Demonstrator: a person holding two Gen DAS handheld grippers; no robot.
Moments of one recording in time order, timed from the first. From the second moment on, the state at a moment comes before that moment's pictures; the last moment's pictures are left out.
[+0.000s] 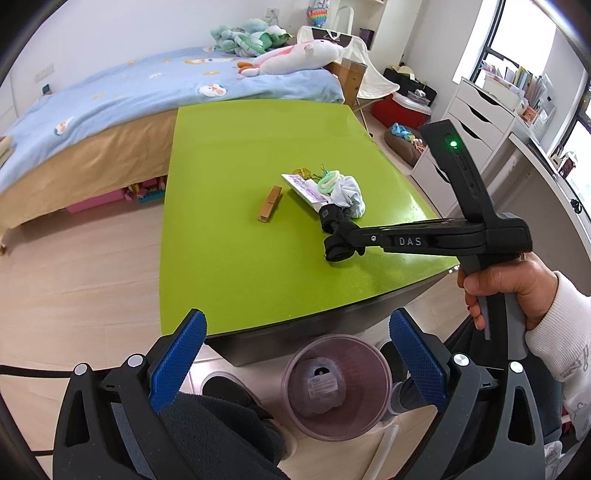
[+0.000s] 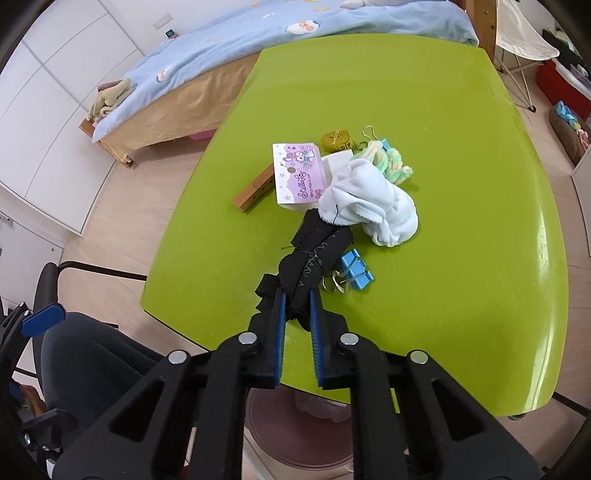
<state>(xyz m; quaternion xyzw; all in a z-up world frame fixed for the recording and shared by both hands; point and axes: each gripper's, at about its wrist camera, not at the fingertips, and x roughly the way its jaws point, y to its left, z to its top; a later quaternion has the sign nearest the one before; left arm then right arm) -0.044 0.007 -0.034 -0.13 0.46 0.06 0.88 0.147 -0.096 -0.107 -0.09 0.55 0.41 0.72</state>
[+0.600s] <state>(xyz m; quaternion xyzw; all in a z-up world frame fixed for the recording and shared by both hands) 0.006 0.026 -0.032 -0.11 0.45 0.05 0.88 0.133 -0.138 -0.050 -0.05 0.50 0.43 0.75</state>
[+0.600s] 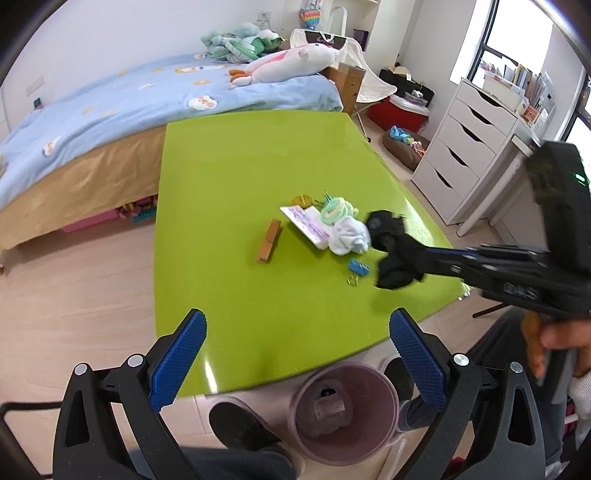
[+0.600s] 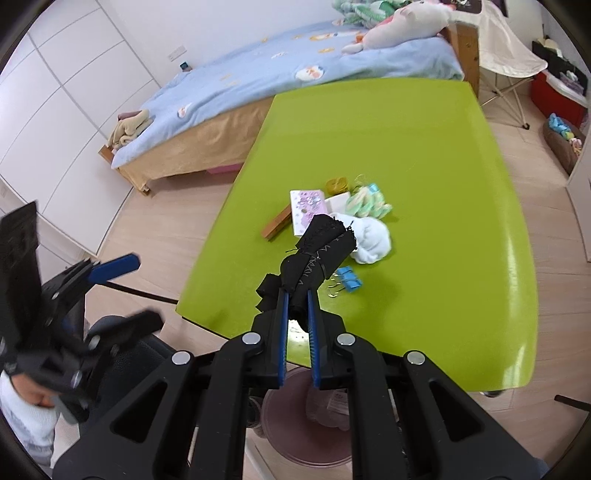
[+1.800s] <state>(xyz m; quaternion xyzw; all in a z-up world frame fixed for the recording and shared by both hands) 0.140 0.067 -0.110 -0.07 0.55 0.02 0.83 0.152 -0.169 -0.056 -0.05 0.51 0.39 0.76</state>
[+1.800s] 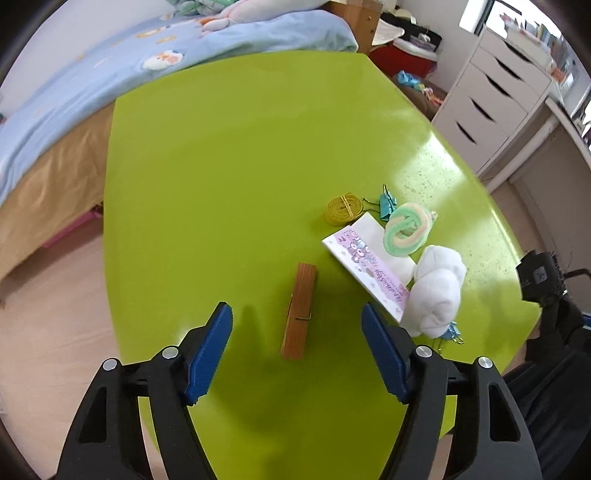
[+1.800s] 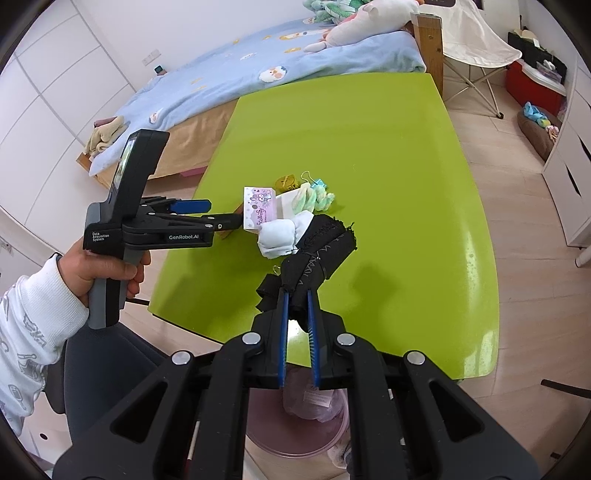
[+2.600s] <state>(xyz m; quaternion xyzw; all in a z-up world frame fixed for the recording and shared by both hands) 0.117 0.056 -0.088 -0.07 0.54 0.03 0.84 0.151 -0.166 -0.058 -0.05 0.51 0.40 0.76</state>
